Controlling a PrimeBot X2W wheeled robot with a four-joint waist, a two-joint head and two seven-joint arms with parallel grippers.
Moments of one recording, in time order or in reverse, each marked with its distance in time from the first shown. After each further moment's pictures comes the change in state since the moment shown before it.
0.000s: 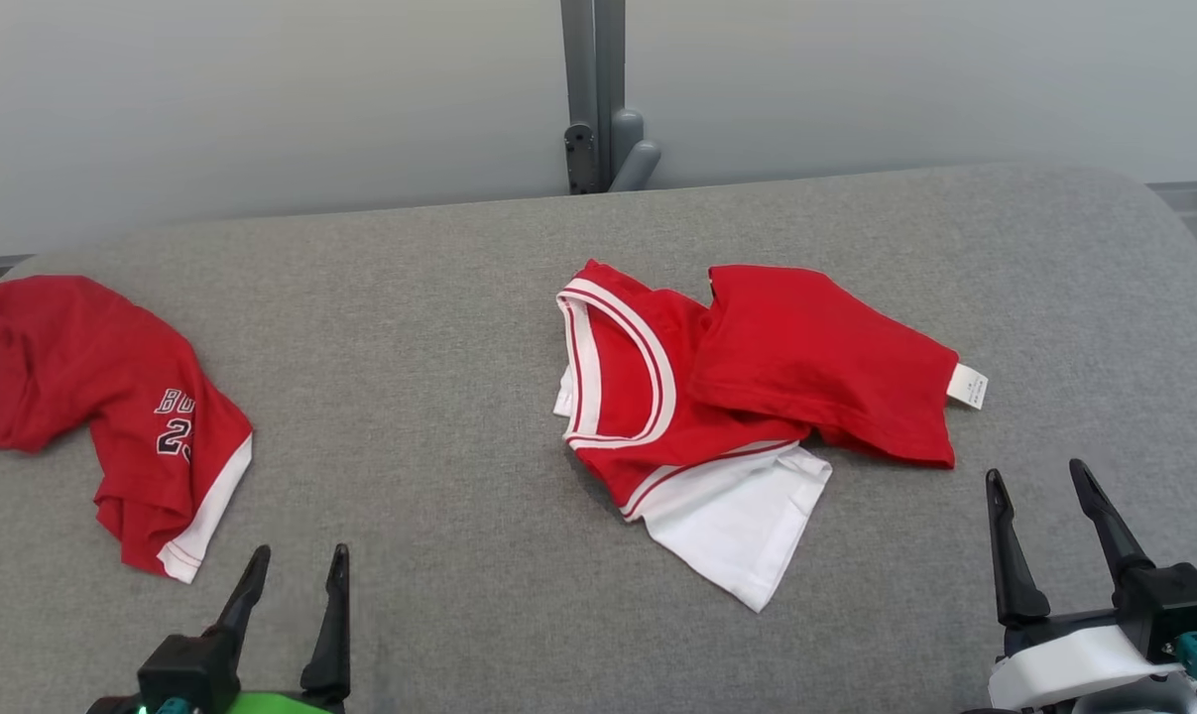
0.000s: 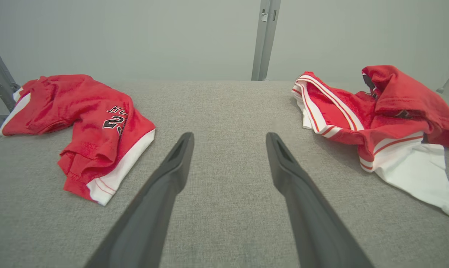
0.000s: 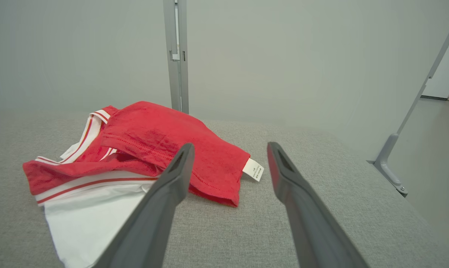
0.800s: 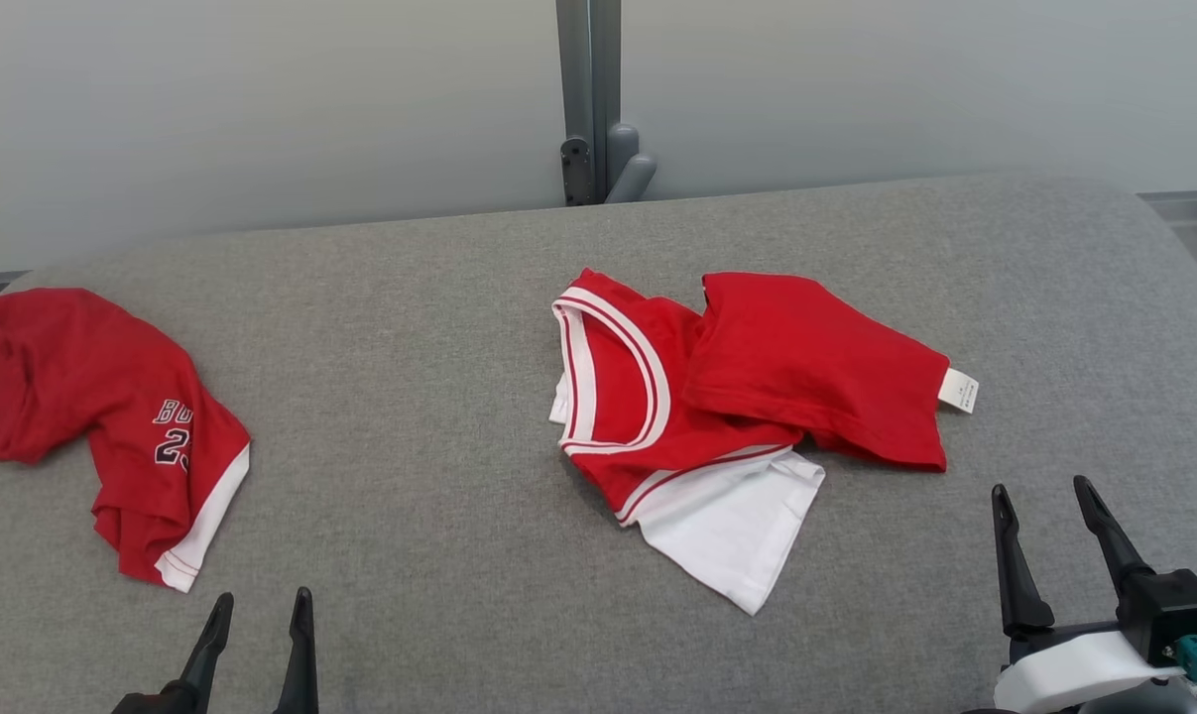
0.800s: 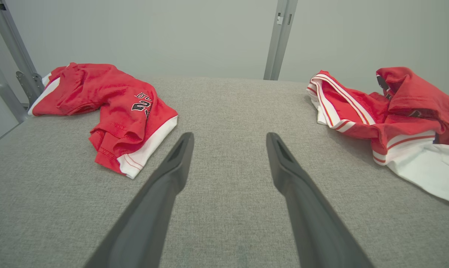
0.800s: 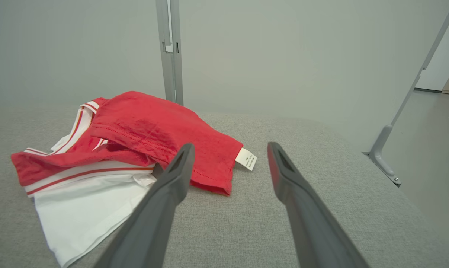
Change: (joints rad) left arm 0.161 -0.211 0.376 0.015 0.255 -0.254 0.000; right arm -0.003 -0.008 -0.017 0.055 0.005 0.000 0.000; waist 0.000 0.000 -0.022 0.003
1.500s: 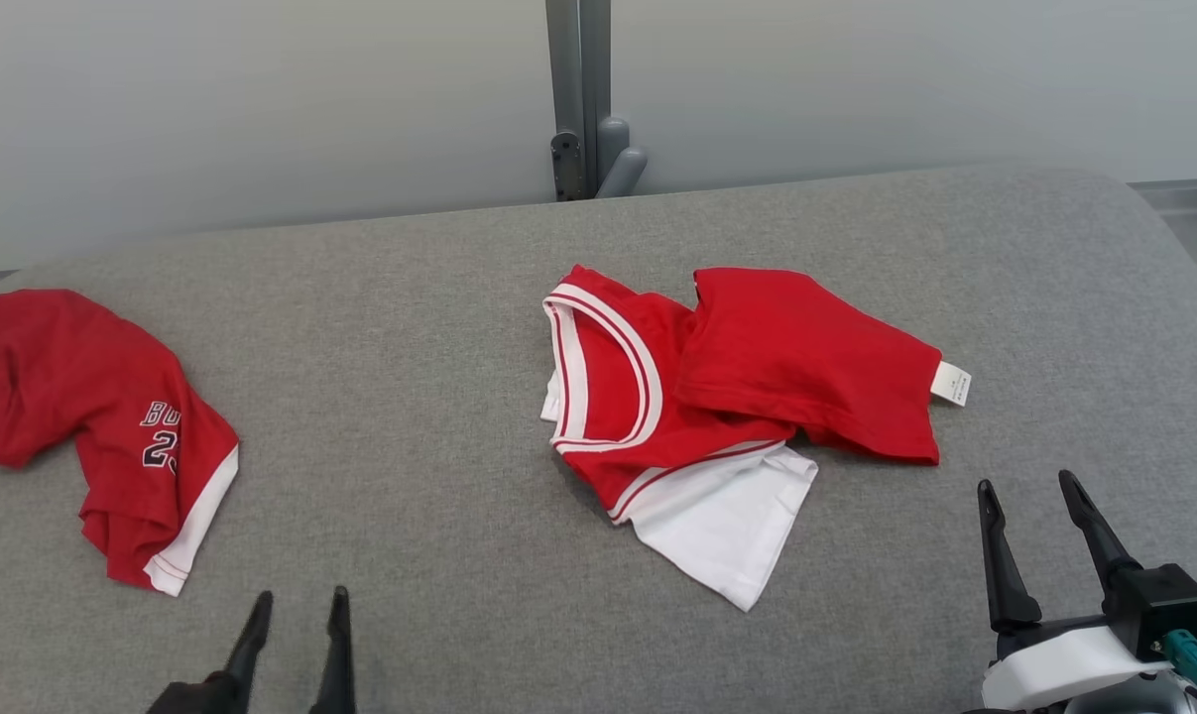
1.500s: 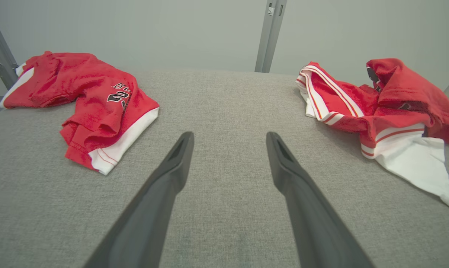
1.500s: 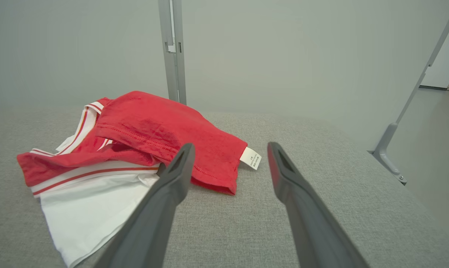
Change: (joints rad) left arm -0.024 -0.051 0.011 0.044 0.044 -0.038 0.000; right arm -0.008 0.002 0.021 0.003 0.009 0.000 0.000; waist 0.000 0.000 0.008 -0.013
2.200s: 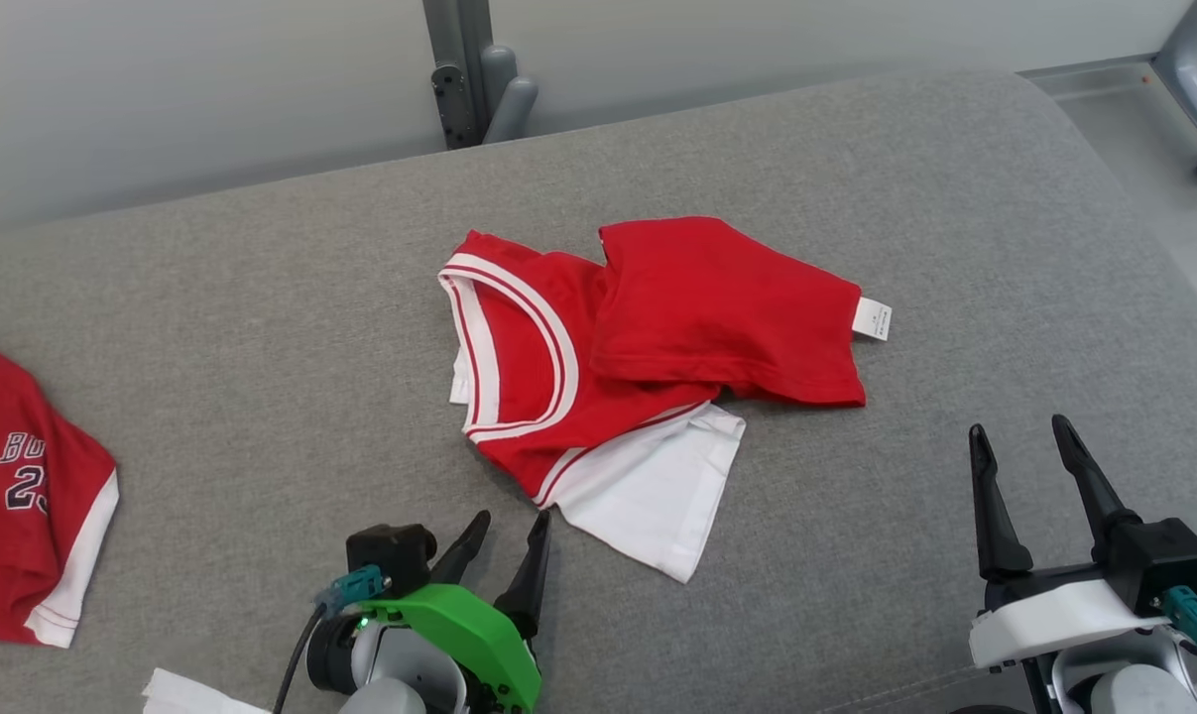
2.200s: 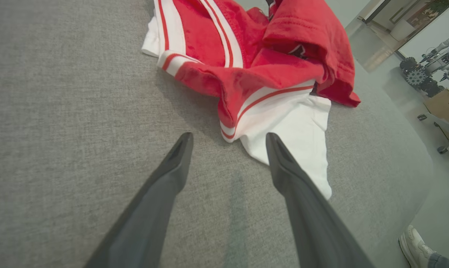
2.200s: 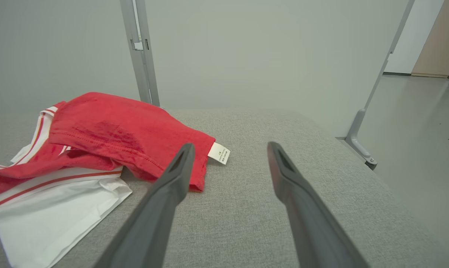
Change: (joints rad) left arm -0.338 -0.055 -0.409 0.265 -0.349 0.065 0.187; right arm -0.071 0.007 0.013 -0.022 0.017 0.000 0.000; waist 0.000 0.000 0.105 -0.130
